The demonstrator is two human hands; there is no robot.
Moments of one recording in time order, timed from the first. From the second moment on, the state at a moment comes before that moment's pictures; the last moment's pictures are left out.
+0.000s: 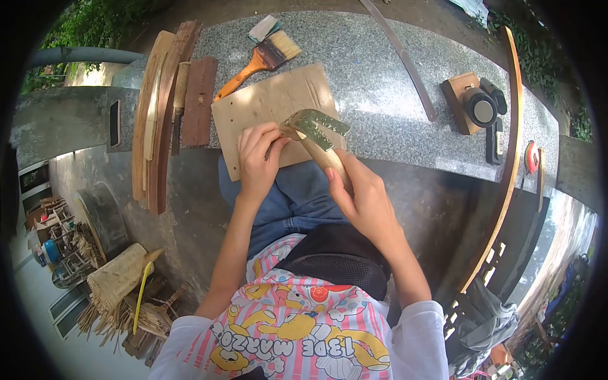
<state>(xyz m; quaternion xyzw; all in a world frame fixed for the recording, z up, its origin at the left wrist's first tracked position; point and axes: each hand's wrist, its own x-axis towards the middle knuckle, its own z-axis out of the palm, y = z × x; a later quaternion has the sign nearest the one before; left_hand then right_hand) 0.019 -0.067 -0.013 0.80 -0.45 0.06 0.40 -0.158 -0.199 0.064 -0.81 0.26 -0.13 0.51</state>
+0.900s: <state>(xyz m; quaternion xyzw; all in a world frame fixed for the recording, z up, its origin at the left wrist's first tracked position) 0.019 -0.066 -0.014 0.79 -0.45 0.04 0.41 -0.156 -0.189 0.065 -0.86 0.23 -0.13 0.43</state>
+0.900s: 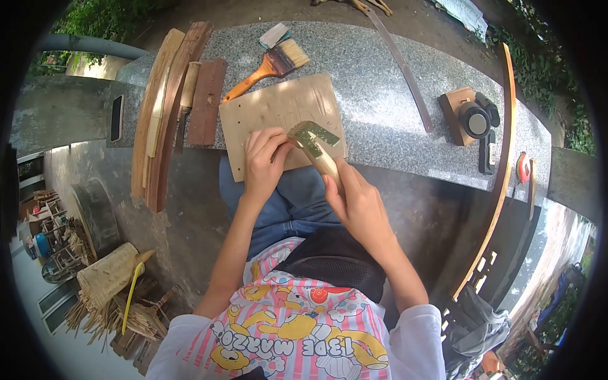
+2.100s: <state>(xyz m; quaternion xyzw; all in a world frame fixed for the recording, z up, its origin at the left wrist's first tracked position) 0.008 -0.066 -0.013 0.78 -0.40 -0.01 0.48 -0.154 -0.206 0.036 -0.82 0.29 -0.15 0.47</state>
